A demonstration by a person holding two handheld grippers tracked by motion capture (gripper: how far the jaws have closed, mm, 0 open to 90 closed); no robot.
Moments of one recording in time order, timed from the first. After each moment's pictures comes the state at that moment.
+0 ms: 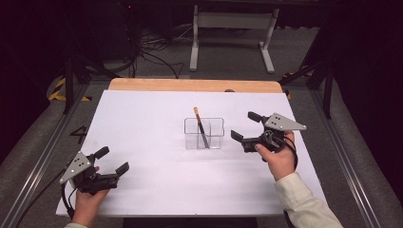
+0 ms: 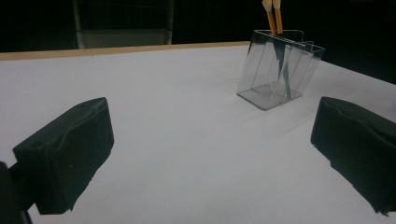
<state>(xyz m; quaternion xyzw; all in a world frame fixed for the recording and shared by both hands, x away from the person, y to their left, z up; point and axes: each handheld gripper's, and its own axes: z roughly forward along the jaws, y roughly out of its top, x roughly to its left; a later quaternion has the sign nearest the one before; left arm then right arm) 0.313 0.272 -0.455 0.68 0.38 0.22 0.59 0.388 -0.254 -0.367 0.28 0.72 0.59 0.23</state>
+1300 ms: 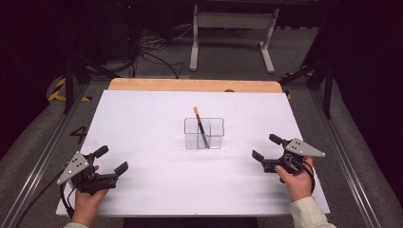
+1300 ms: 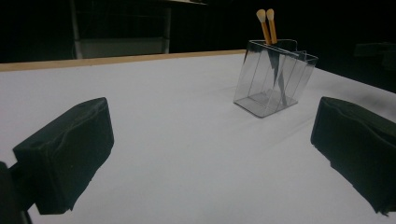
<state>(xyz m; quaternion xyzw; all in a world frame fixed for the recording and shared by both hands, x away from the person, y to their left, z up) 0.312 0.272 -0.453 0.67 0.37 0.22 0.61 0.353 -0.319 -0.431 0.34 0.71 0.57 0.24</state>
